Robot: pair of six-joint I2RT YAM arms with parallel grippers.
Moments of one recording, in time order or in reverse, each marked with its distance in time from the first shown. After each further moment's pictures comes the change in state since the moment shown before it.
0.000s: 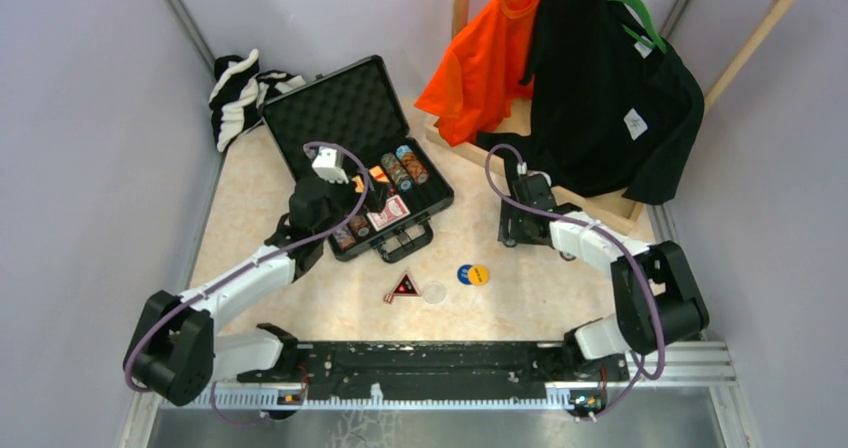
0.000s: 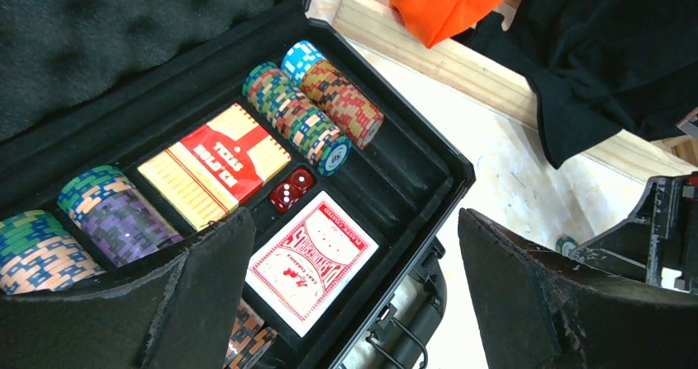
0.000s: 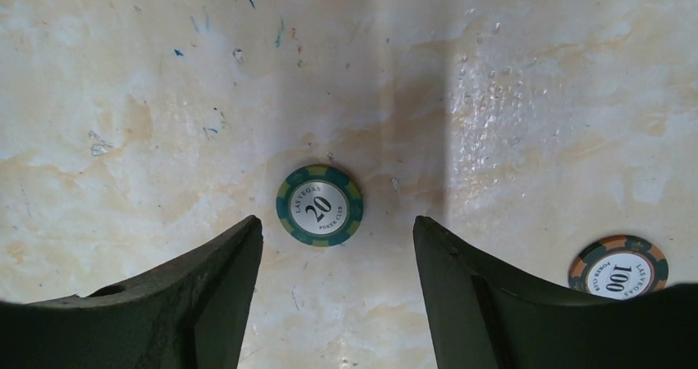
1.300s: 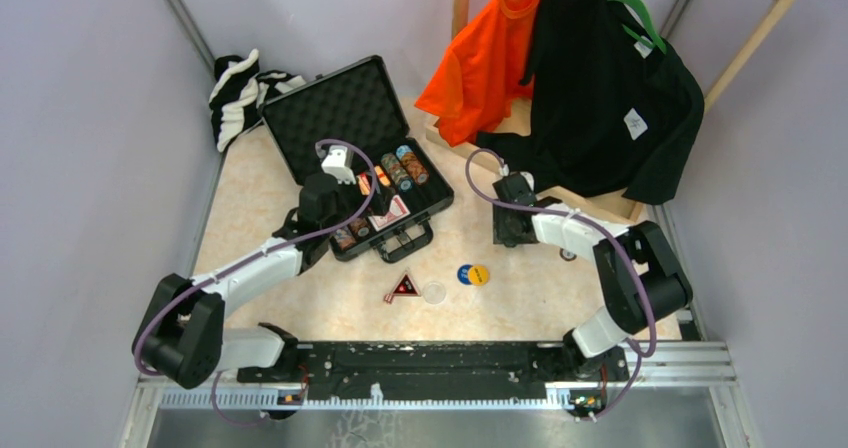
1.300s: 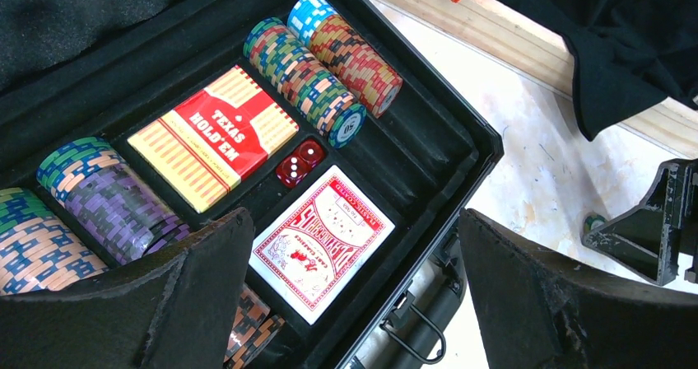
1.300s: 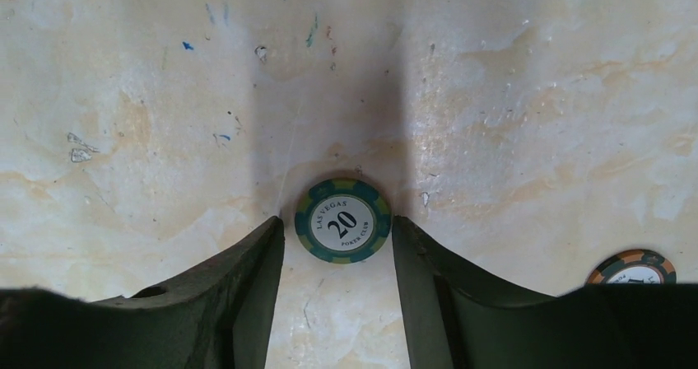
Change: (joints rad) left arm -0.002 0.094 0.031 -0.047 0.015 0.011; right arm 0.090 0.125 0.073 -0.043 0.087 -0.014
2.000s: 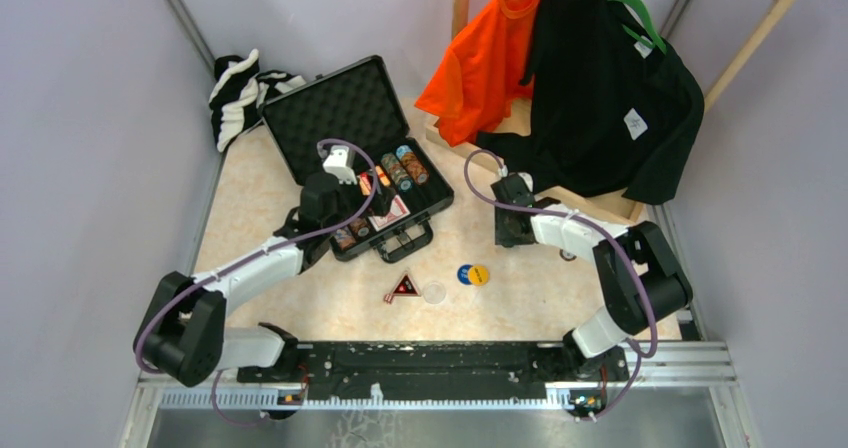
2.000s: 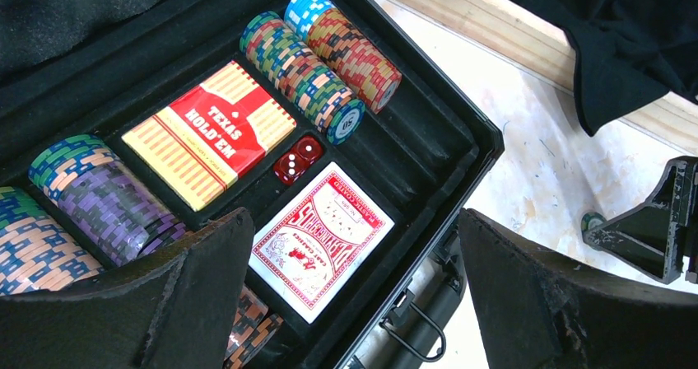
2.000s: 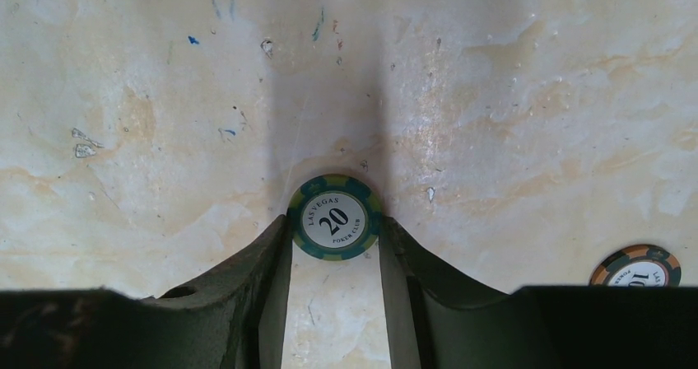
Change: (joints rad) left arm 0.000 0.009 0.003 -0.003 0.008 0.000; right arm 0.021 -0.002 0.000 -0.006 0.010 0.015
